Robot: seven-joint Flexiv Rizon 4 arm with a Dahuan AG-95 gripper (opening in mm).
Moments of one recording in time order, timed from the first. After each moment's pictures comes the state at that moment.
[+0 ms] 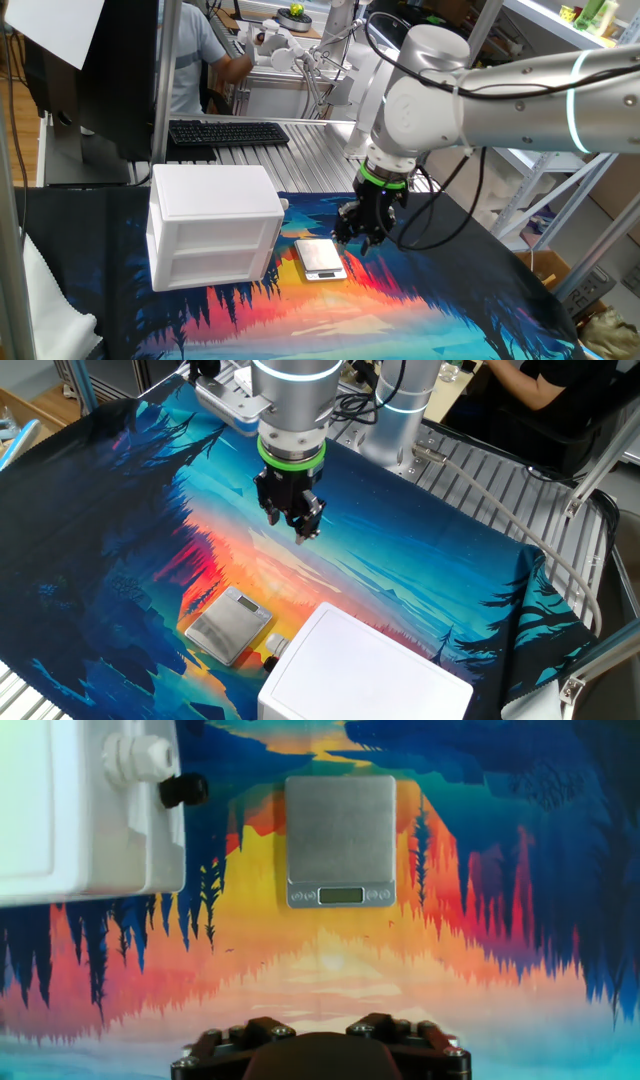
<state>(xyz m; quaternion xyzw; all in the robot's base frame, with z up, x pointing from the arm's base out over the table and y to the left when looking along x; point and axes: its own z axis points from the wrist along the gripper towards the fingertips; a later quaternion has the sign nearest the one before) 0.500 0.000 0.170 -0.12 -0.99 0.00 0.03</state>
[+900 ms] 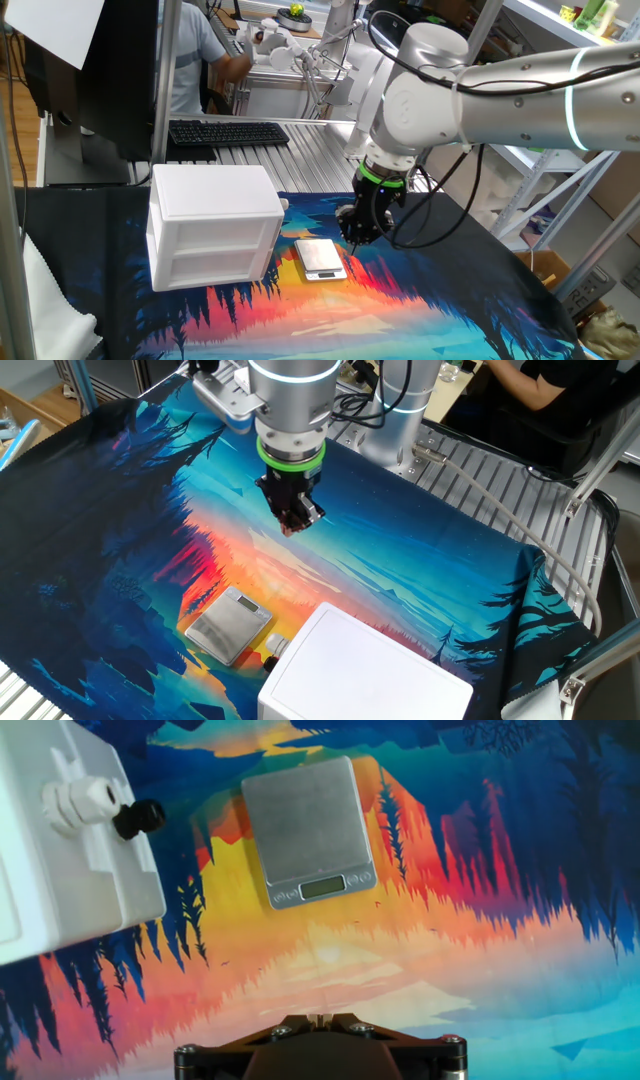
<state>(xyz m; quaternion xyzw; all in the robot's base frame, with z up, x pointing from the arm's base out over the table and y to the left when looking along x) 0.504 0.008 0.175 -0.15 -0.99 0.00 0.02</state>
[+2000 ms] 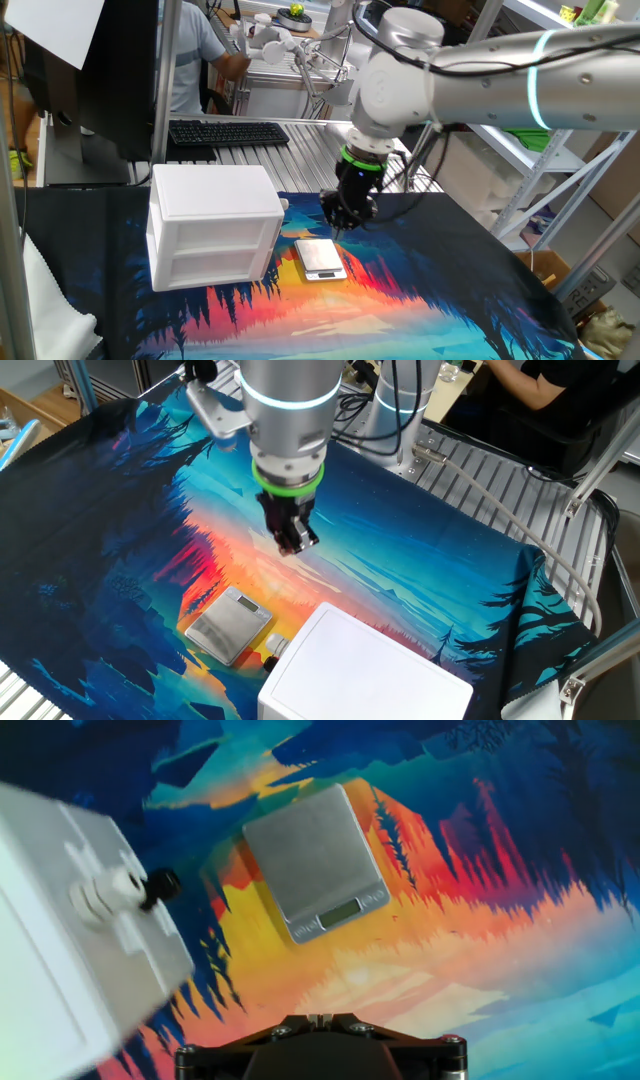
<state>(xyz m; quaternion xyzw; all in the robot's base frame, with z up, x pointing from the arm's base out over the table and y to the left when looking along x) 0.550 0.026 0.177 -0.25 -0.97 0.01 0.03</state>
